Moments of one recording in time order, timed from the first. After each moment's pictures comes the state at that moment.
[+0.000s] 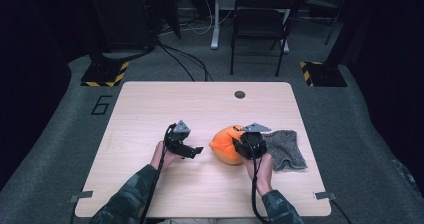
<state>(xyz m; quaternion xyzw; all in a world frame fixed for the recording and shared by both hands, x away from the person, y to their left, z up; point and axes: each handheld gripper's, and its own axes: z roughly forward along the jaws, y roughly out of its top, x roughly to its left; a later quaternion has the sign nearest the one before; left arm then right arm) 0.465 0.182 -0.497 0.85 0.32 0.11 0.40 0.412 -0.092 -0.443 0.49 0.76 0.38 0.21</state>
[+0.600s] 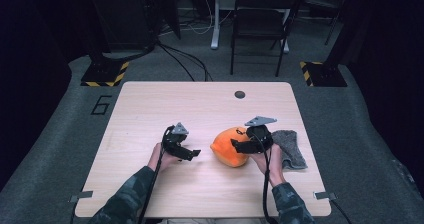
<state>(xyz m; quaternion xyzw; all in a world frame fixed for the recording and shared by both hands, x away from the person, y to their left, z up) 0.463 0.191 -0.505 0.86 0.33 0.10 0.39 0.427 -0.113 -0.424 0.42 0.81 0.38 0.18</state>
